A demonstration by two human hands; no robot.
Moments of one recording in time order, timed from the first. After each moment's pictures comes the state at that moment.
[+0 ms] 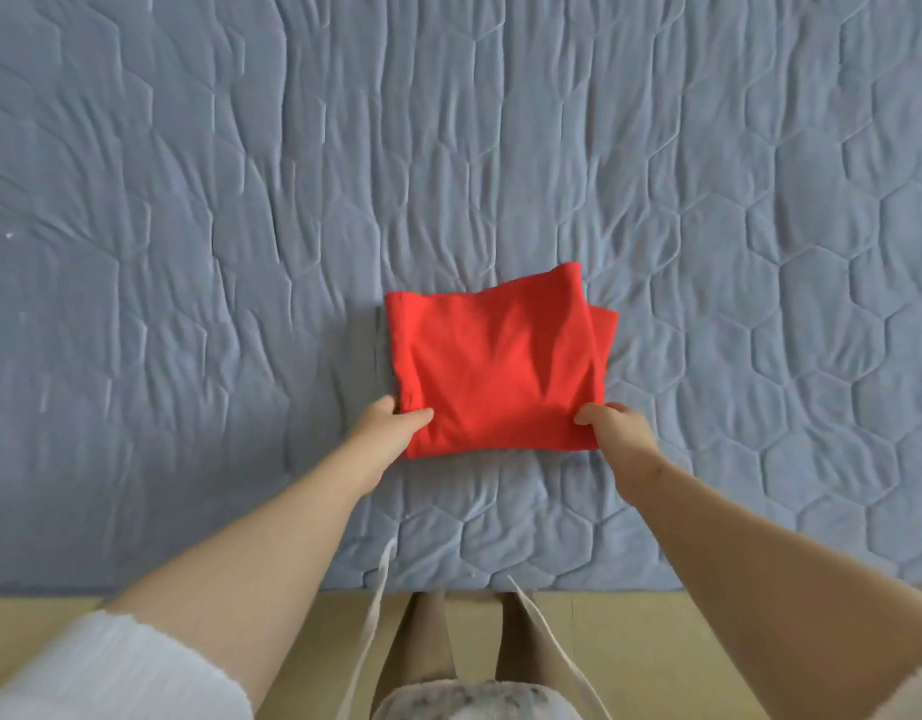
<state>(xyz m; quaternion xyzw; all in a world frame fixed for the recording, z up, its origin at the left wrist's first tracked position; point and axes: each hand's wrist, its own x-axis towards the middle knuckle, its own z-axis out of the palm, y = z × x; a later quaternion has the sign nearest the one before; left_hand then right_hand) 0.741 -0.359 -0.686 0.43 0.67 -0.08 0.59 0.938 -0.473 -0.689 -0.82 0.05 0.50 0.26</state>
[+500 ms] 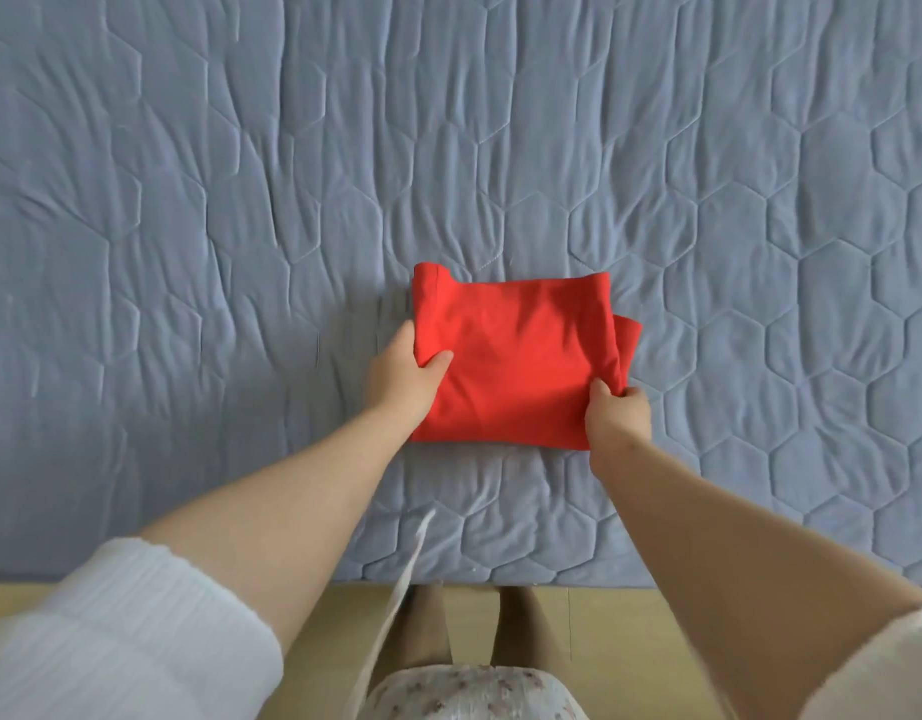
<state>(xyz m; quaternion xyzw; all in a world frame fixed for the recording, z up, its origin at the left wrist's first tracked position) 0.775 -0.337 -0.691 0.62 0.66 -0.03 0.44 0.927 -0.452 -0.704 -0.89 0.11 0.38 0.21</state>
